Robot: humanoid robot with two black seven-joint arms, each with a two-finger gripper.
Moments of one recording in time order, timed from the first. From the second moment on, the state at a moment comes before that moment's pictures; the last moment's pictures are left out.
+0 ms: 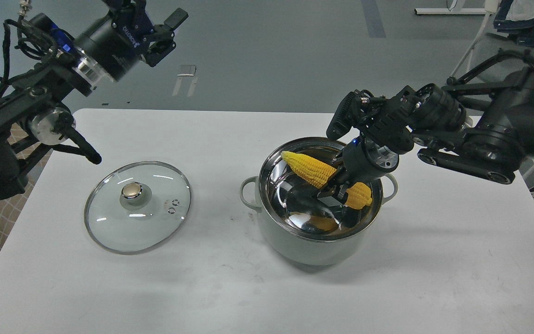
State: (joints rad) left arm -0.90 0.65 -0.61 -1.10 0.41 -0.33 -0.49; right arm 1.57 -0.27 -0.44 1.09 -1.60 0.45 0.49
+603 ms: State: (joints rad) left arm -0.90 0.65 -0.61 -1.10 0.41 -0.32 -0.49; right arm 1.68 -0.30 -0.29 0.92 -1.39 0.45 0.49
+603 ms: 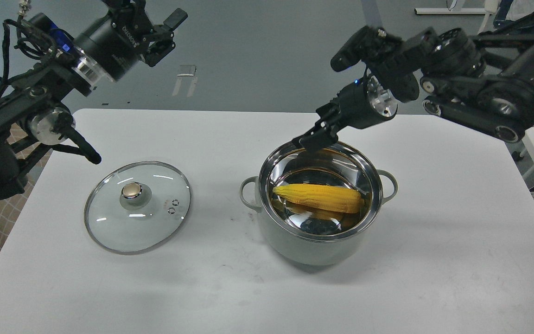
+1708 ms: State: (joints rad) left arm -0.85 0.28 -0.68 -0.62 0.30 -0.49 -0.49; right arm 1.01 -0.31 0.53 0.48 -0.27 0.38 0.49
